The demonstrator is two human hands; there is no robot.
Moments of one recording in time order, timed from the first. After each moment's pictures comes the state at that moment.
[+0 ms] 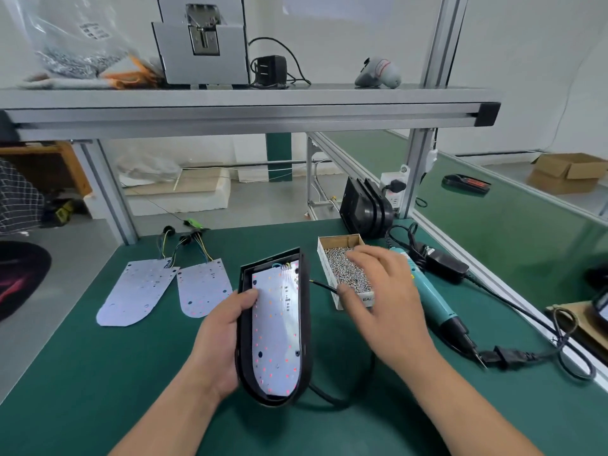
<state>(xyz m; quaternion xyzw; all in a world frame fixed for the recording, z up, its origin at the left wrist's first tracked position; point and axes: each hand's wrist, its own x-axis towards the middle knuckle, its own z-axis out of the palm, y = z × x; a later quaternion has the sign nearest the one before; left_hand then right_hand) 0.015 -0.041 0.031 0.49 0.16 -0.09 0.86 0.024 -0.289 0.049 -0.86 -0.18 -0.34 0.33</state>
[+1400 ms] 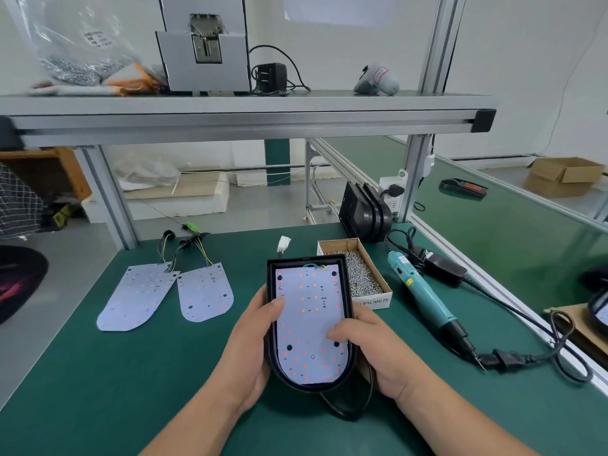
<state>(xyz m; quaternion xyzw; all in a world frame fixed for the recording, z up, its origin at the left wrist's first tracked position) 0.010 -0.067 0.021 0.57 -0.07 -0.06 0.82 0.014 -0.271 0.025 -0.60 -0.07 0.16 0.78</state>
